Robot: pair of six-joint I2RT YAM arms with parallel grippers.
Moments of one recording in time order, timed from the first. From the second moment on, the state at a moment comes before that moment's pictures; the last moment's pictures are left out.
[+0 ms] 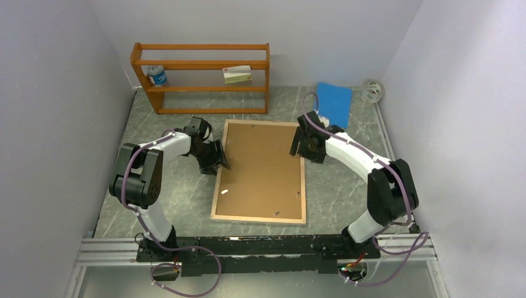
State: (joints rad) left arm -0.26 1.76 1.04 -0.55 0.35 -0.56; right arm 0.42 1.61 1.15 -0.61 0.19 0.70
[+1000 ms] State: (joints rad) left arm -0.26 1.71 0.98 -0.49 0.35 -0.61; right arm 0.69 1.47 0.82 -0.73 0.23 0.95
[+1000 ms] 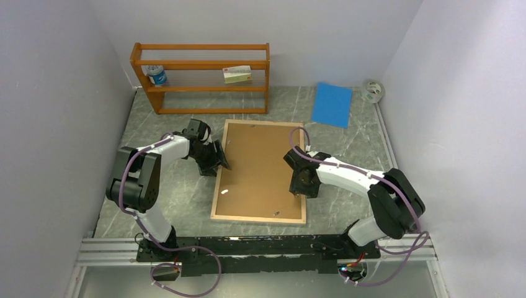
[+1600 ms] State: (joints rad) left arm -0.26 1.71 0.98 -0.49 0.35 -0.61; right arm 0.68 1.43 0.77 -0.68 0.24 0.89
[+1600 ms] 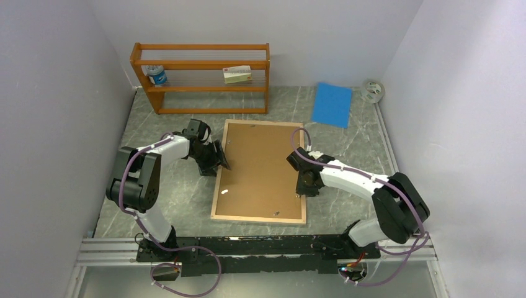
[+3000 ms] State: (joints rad) left arm -0.30 1.62 0.81 -0.39 0.49 -0.60; right arm 0.79 1.73 0.98 -0.08 -0.31 0.86
